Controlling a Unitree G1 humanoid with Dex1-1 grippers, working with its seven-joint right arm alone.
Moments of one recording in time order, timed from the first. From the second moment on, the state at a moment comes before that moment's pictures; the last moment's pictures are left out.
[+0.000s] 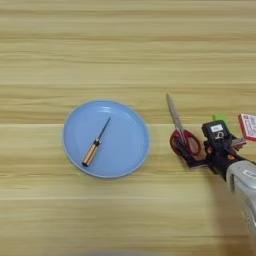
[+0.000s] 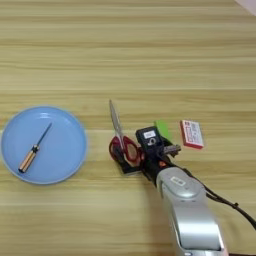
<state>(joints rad) 0.13 -0.35 -0.12 -0.25 0.02 0.54 0.32</state>
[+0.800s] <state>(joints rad) 0.12 -0.32 -0.18 -0.24 0.08 0.51 0.31</state>
